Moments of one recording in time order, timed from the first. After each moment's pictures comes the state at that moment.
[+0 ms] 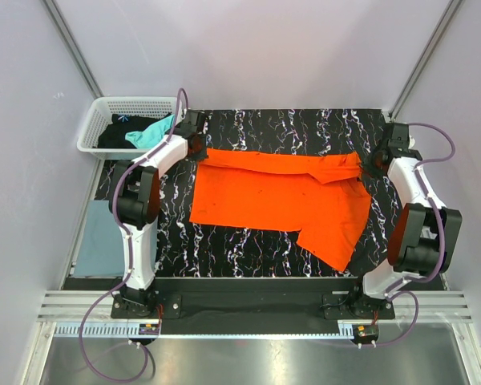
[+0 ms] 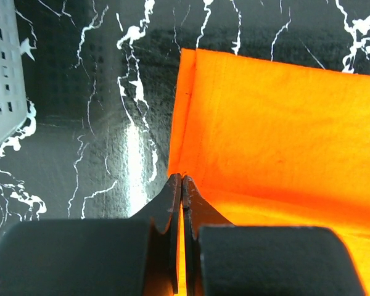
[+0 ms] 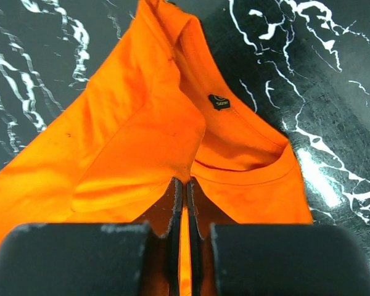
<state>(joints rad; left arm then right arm) -0.28 2.11 1.68 -0.52 -0.16 -0.26 -0.18 1.59 1.23 -0.52 0.04 0.58</state>
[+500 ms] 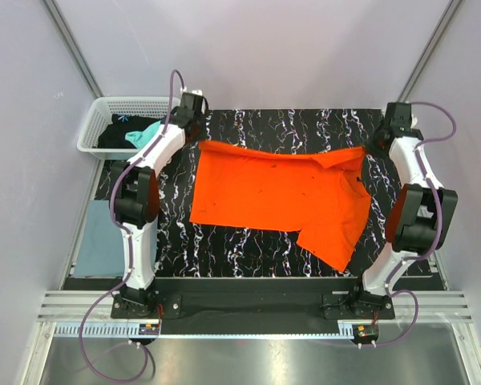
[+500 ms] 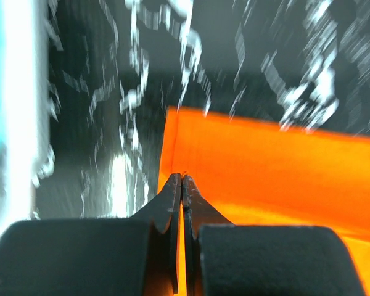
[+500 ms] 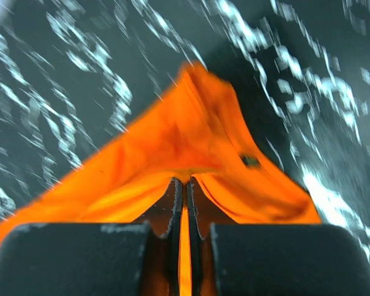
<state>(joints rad) -0.27 2.12 1.82 -0.53 -0.15 -0.27 -0.18 1.76 1.46 -0.55 0.04 0.56</state>
